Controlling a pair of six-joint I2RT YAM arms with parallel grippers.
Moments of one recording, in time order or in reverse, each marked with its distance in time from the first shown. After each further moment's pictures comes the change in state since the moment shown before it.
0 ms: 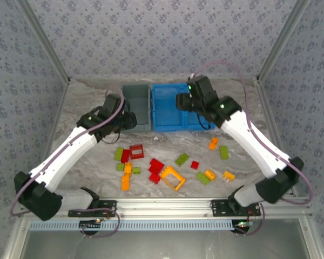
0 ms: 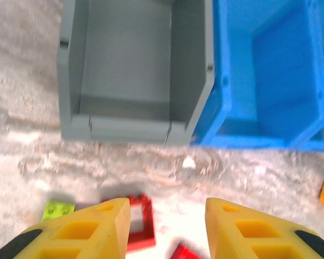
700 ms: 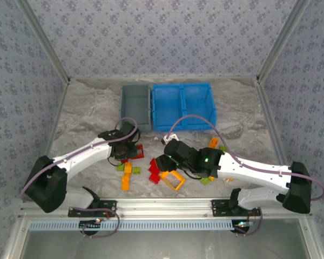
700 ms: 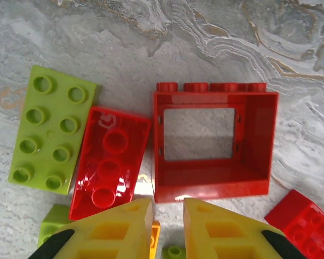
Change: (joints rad) left arm -0.073 0.123 -0.370 0.110 0.023 -0.134; right arm 0.505 -0.191 -0.554 0.235 -0.024 0.165
